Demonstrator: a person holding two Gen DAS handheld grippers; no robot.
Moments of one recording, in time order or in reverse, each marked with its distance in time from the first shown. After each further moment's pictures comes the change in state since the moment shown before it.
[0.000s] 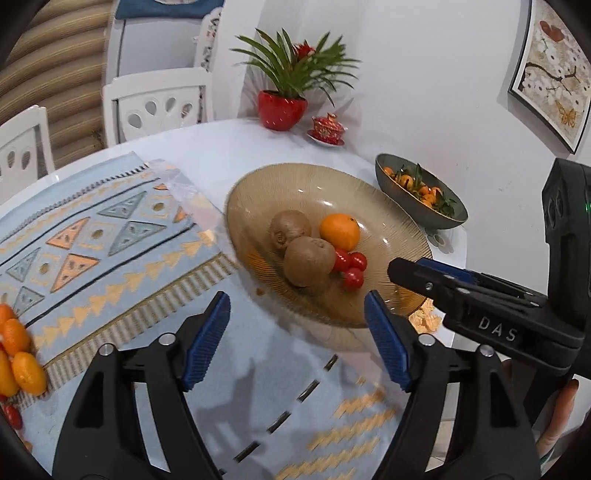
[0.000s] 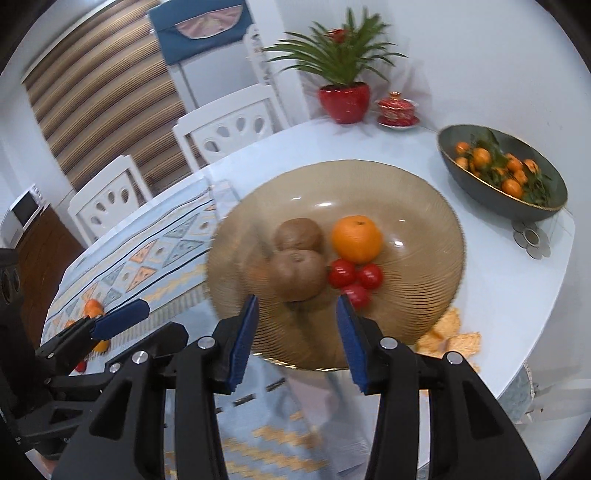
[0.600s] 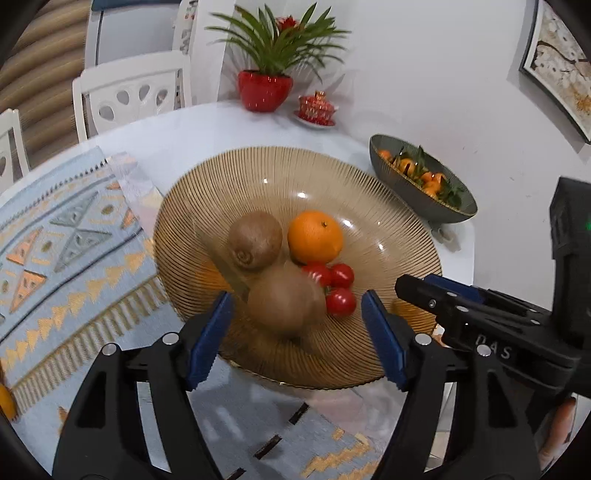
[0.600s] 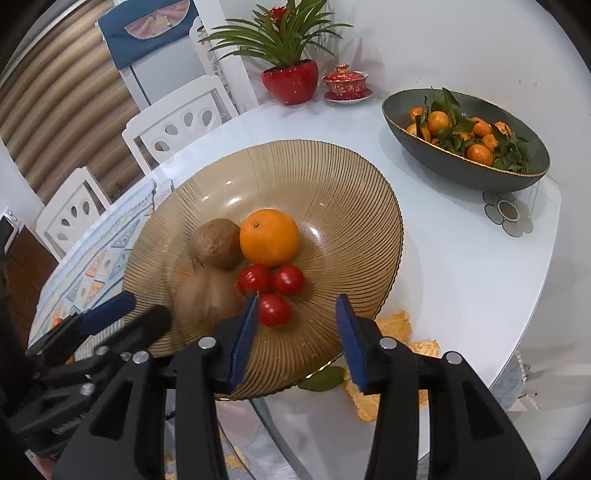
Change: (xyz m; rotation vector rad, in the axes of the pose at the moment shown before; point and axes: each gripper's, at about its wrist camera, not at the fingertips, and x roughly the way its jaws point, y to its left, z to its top) left arm 0.071 -0.035 0.022 0.025 0.064 -0.007; right arm 0.031 -0.080 0.005 0.128 0.055 -0.075
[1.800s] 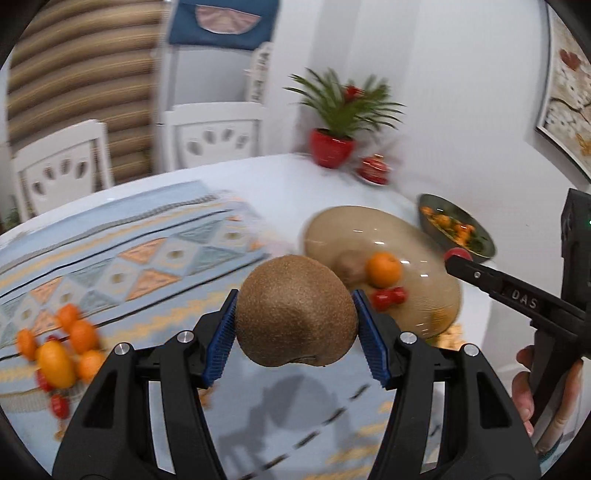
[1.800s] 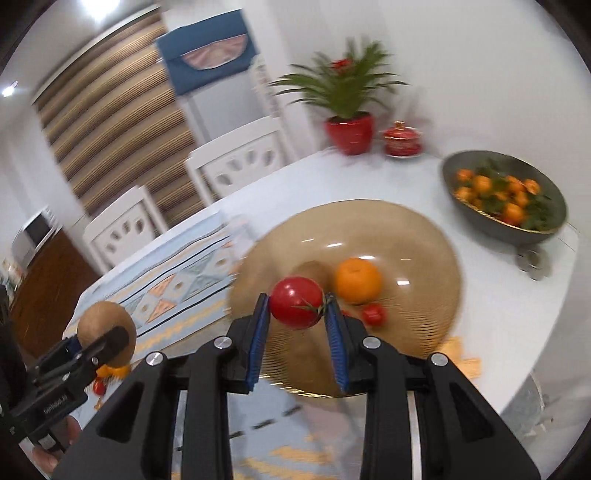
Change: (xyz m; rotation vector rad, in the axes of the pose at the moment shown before) left arm -0.120 0.059 -0.022 -0.078 -0.168 0.135; right arm -0.058 0.052 0.008 -0.063 -0.157 0.120
